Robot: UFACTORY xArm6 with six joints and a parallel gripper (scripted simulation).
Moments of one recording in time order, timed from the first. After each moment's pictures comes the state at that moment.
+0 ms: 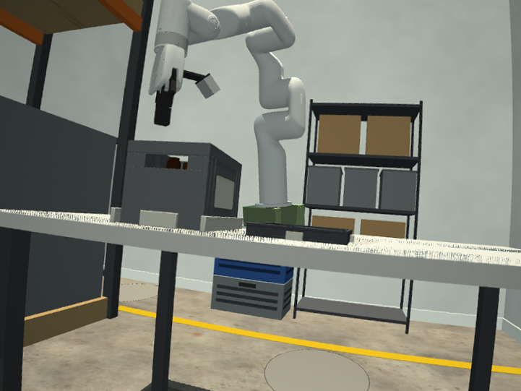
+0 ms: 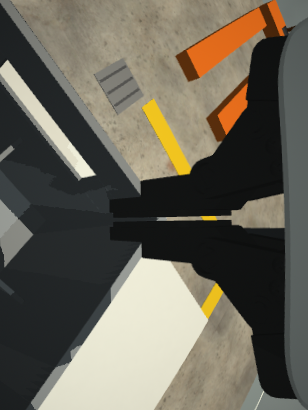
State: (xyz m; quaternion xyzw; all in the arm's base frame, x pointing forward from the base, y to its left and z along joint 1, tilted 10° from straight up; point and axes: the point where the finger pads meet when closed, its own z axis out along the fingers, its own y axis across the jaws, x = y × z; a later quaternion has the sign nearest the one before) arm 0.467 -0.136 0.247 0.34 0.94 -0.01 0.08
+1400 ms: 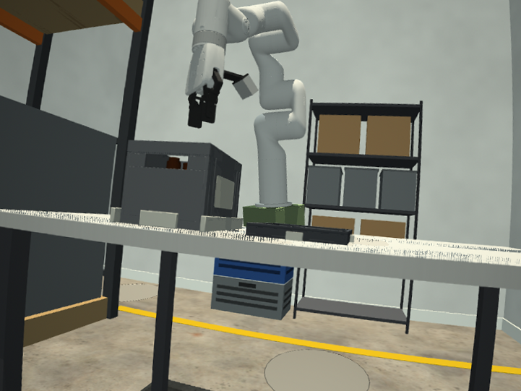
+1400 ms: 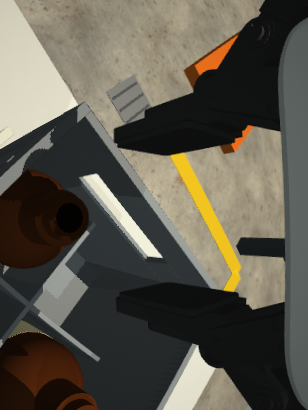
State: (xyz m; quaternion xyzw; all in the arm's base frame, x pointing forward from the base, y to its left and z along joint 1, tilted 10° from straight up) arm 0.458 -0.045 0.238 0.34 0.94 -0.01 0.08
